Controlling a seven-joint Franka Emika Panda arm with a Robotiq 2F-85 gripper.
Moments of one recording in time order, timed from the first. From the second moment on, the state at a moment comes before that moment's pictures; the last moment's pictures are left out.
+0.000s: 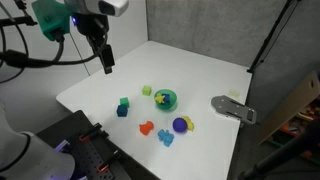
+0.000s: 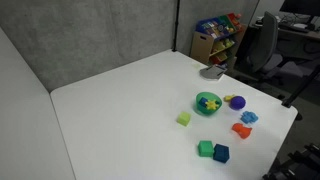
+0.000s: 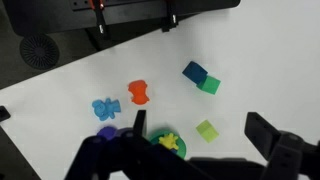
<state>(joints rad) -0.03 -0.78 -0.11 -2.57 0.10 1.75 0.05</state>
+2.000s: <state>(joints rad) -0.02 -0.22 -0.01 -2.29 0.10 2.05 0.12</state>
